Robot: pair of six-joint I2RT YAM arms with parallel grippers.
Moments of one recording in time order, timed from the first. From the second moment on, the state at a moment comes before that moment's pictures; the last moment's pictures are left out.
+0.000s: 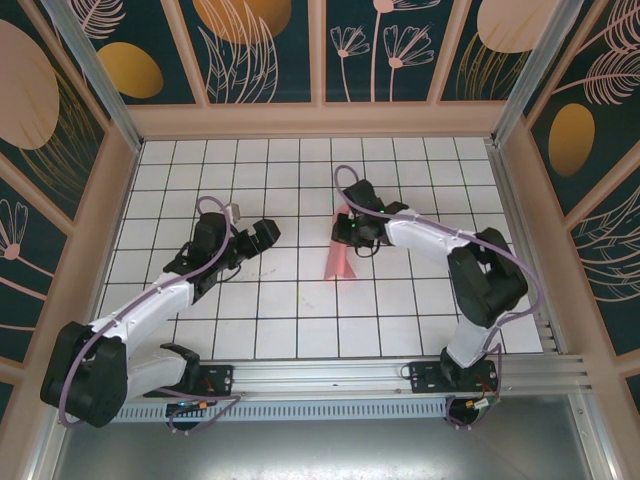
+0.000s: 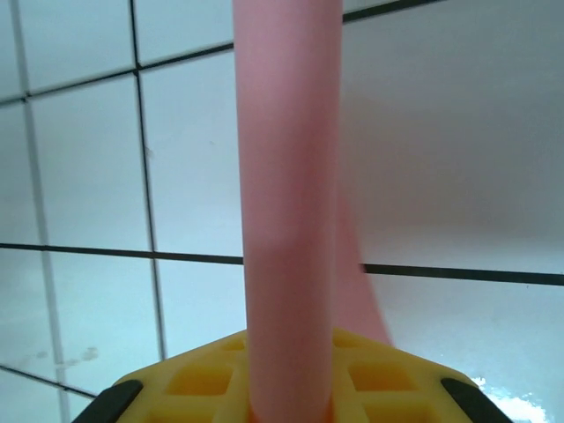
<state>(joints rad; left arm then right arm) -0.39 1.16 0.57 0.01 0.23 -0.86 0.61 1.72 1.13 -0.40 -0.15 0.74</state>
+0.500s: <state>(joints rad) -0.39 1.14 0.60 0.01 0.24 -0.87 0.56 1.59 0.99 -0.01 -0.49 0.95</state>
